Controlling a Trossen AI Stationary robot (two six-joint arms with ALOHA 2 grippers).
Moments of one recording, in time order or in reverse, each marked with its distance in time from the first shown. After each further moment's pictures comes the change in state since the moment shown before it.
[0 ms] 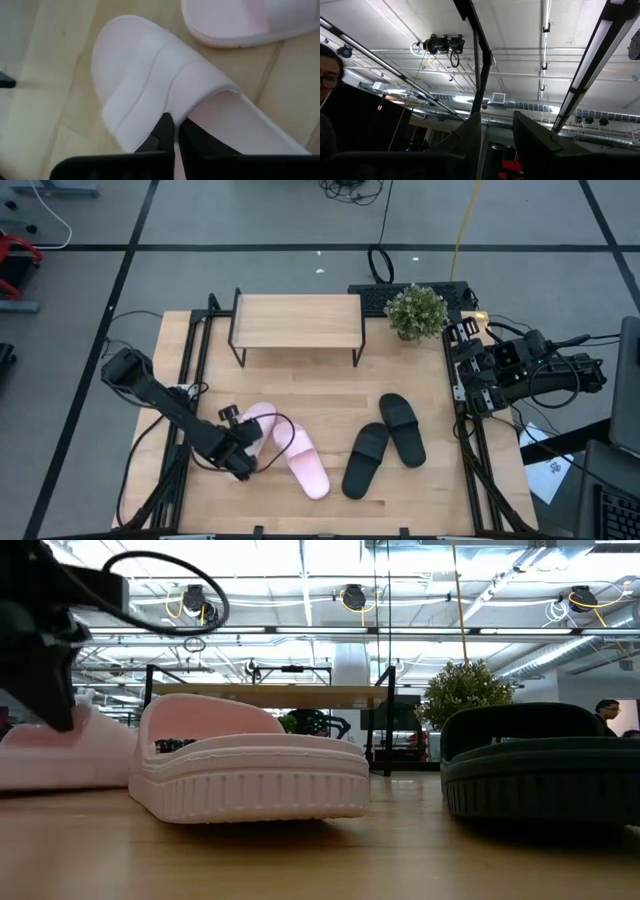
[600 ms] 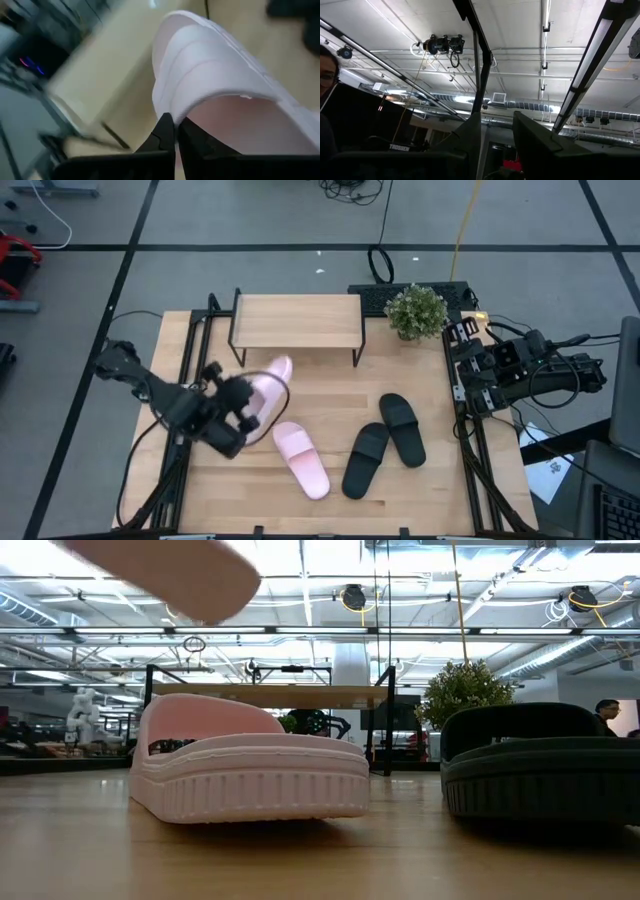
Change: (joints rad) left arm 0.116 -0.115 0.573 -0.571 -0.475 0.015; right arm 0.000 0.000 0.000 0.000 0.000 0.008
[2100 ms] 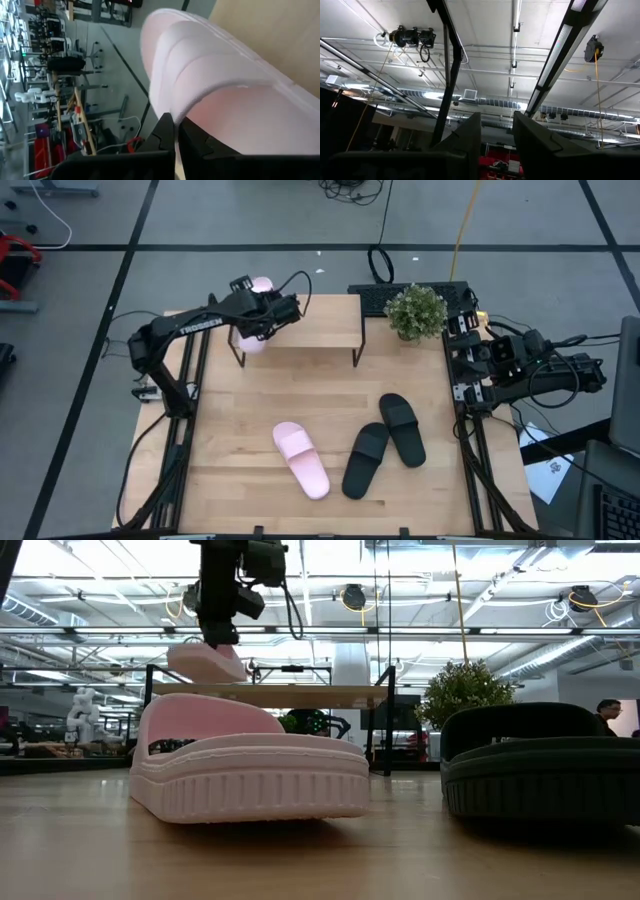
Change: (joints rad) left arm 0.950 0.254 0.110 0.235 -0.036 1.007; right arm 0.000 0.003 0.000 -0.011 0.159 -0.086
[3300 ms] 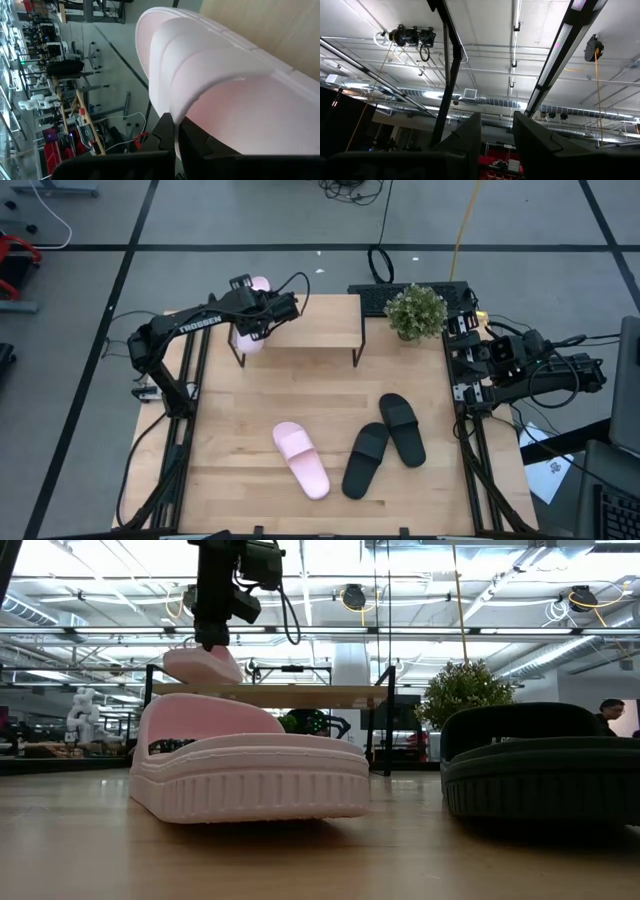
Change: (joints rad) left arm 0.024 -0.001 0.000 -0.032 0.027 0.093; right arm 0.000 0.000 0.000 -0.004 0.000 0.000
